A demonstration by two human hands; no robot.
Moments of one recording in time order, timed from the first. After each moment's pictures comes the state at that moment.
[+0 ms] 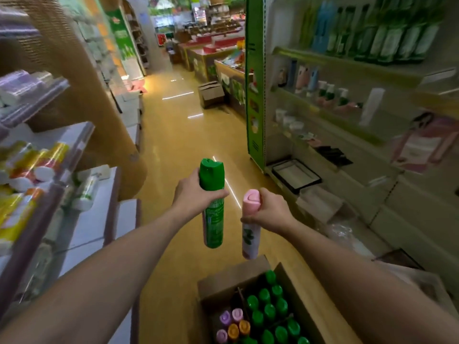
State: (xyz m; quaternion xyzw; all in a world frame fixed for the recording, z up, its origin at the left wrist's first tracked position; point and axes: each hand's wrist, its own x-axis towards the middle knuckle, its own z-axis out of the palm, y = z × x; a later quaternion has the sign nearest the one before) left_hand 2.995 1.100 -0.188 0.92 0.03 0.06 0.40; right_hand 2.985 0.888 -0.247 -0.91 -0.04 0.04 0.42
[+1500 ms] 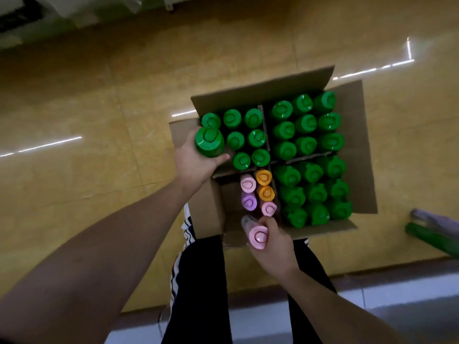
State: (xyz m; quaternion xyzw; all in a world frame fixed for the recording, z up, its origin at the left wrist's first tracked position) left_hand 3.157 1.031 -0.738 0.82 -0.39 -0.39 0.18; right_hand 2.935 1.188 -0.733 -0.55 0.68 -0.02 0.49
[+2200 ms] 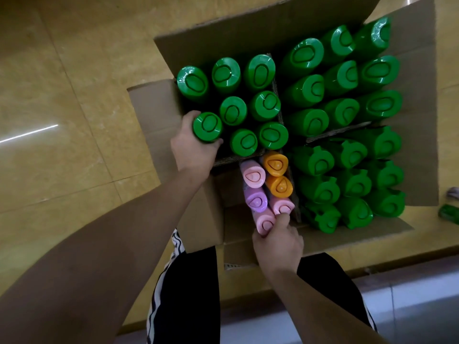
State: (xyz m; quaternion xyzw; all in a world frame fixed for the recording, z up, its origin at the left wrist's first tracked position) left_hand 3.144 1.050 -0.914 0.83 -0.38 -0.35 0.21; right_hand 2.967 1.222 -0.878 -0.51 0.80 0.13 0.29
